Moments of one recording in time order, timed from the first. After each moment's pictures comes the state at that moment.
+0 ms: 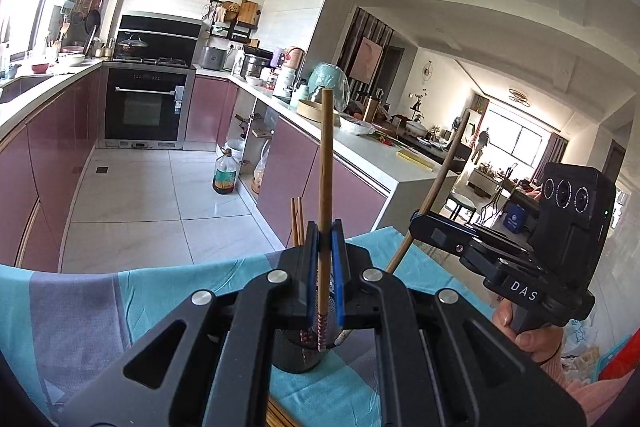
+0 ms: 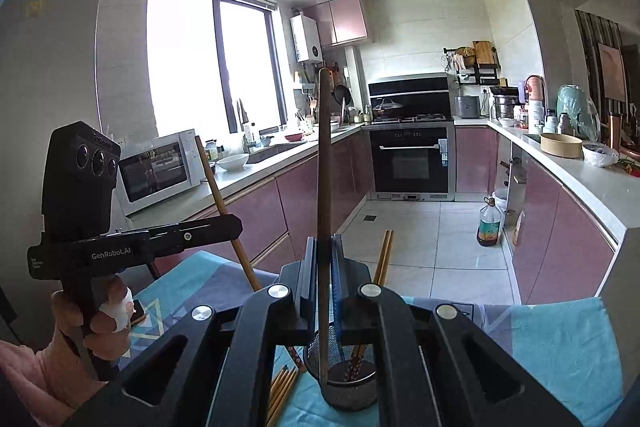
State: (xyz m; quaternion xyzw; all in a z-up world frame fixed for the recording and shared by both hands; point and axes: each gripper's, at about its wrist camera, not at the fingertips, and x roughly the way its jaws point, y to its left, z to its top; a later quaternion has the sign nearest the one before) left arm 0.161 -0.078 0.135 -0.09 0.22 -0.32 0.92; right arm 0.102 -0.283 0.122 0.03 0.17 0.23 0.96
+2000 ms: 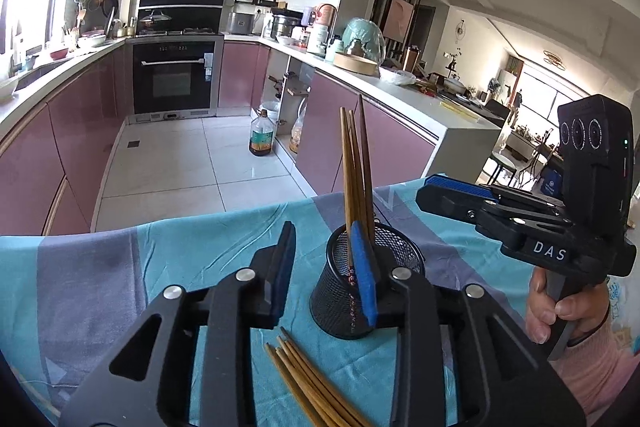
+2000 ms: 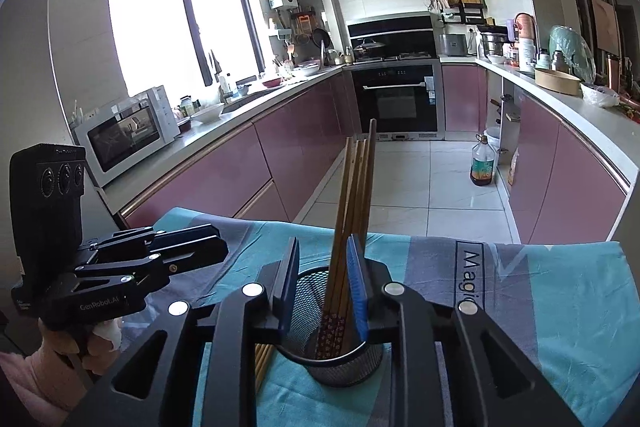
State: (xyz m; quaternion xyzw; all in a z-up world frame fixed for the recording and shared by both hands) left arm 0.210 -0.081 0.050 -0.04 0.28 -0.26 0.92; right arm 0.137 -0.270 0.066 0.05 0.27 0.21 0.94
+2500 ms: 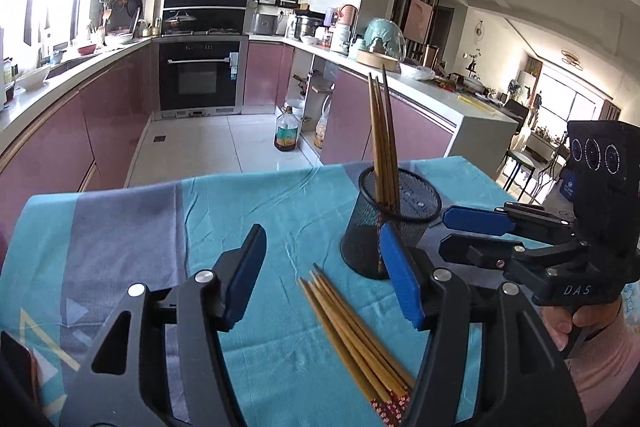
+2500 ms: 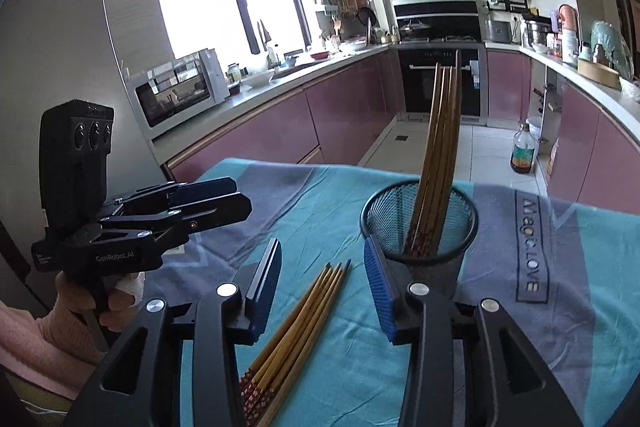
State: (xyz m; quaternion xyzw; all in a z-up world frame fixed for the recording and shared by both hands) left arm 0.147 -0.043 0.018 -0.03 0.29 -0.22 0.93; right arm 0.090 -0.235 0.026 0.03 0.32 0.28 0.90
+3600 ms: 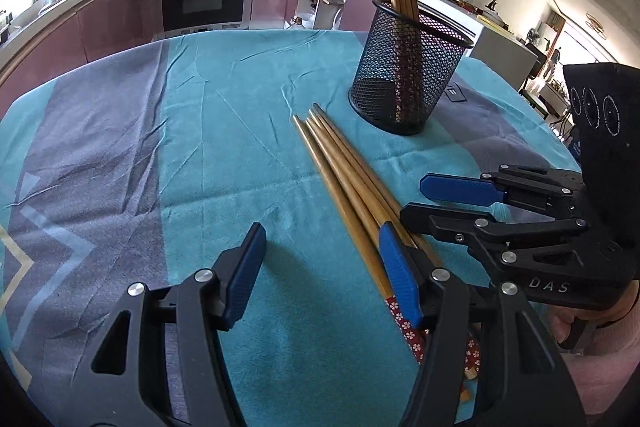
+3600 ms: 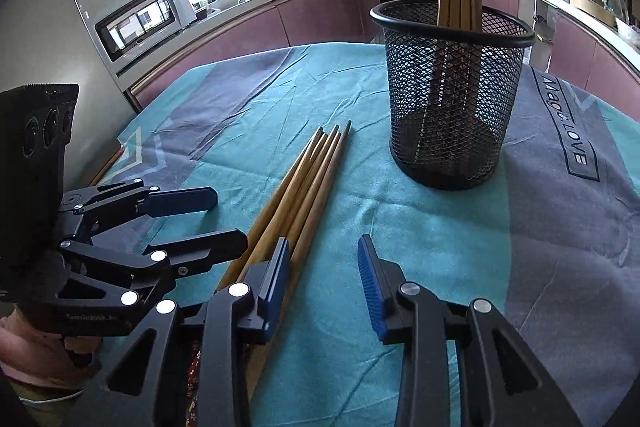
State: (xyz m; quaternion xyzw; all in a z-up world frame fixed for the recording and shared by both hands) left arm 0.123 -0.067 -0.094 -0.01 0.43 -0.21 0.88; right arm 0.080 -0.199 -0.062 0.00 0.43 0.23 0.87
